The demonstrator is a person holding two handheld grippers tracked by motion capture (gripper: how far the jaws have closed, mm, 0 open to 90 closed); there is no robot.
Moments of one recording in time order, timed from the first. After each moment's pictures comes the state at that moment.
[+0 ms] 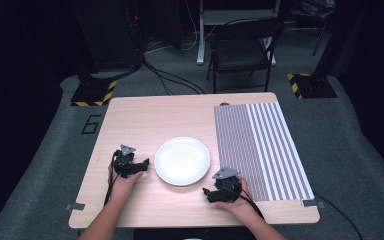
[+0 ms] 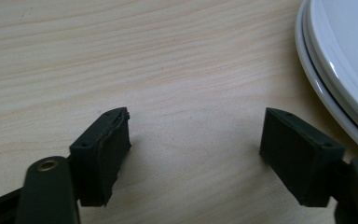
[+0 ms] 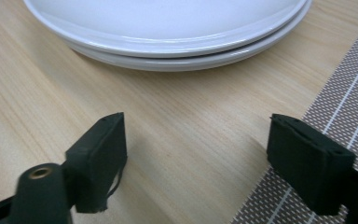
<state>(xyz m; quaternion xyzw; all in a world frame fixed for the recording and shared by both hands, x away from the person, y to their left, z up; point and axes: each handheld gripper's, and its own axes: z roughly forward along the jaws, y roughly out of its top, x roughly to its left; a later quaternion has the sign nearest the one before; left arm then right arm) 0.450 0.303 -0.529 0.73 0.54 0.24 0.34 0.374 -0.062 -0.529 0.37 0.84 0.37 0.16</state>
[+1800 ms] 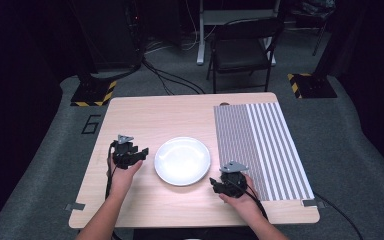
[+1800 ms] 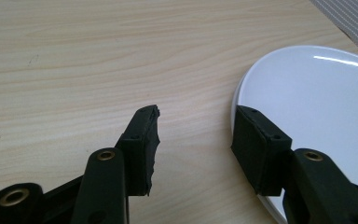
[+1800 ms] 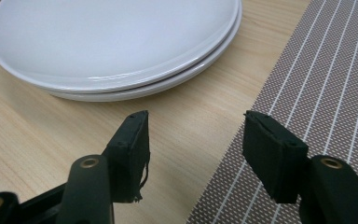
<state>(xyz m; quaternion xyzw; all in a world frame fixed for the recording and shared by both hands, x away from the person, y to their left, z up) 0.448 0.289 -0.470 0.71 0.56 0.21 0.37 0.377 -0.075 -0.510 0.43 0.80 0.38 0.18</state>
